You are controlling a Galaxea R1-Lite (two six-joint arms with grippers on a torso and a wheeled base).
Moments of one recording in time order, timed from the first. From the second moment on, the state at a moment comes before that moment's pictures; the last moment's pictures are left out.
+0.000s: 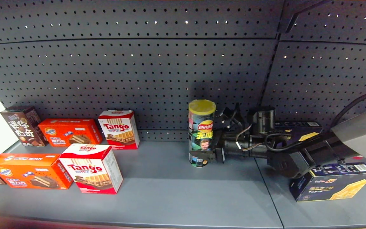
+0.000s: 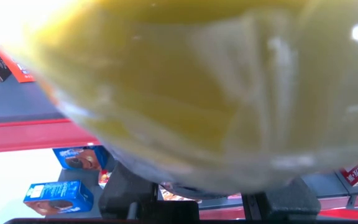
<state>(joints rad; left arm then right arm) 0.11 0.10 -0.03 -0.01 -0.23 0.01 0.51 2.10 -1.14 -0.72 0.62 -0.20</state>
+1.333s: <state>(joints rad) 0.11 0.10 -0.02 -0.01 -0.22 0.01 0.54 2.16 -1.21 -0.71 0.60 -0.19</state>
